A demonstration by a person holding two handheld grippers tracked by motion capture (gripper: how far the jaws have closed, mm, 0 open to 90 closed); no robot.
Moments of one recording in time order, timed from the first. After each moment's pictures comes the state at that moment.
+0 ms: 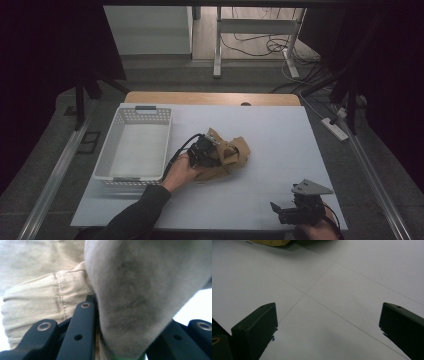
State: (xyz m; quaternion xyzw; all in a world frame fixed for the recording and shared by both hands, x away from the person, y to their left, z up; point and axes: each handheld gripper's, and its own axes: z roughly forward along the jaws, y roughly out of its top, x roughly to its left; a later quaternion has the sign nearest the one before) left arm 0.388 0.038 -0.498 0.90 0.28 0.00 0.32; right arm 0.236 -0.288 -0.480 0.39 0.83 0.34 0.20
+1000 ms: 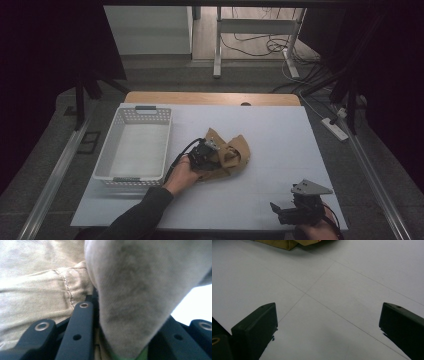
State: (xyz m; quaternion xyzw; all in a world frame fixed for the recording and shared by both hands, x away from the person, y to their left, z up) left arm 0.386 0.038 -0.519 0.90 0.26 0.03 0.34; right arm 0.236 -0.287 -0.480 0.39 0.83 0.34 0.20
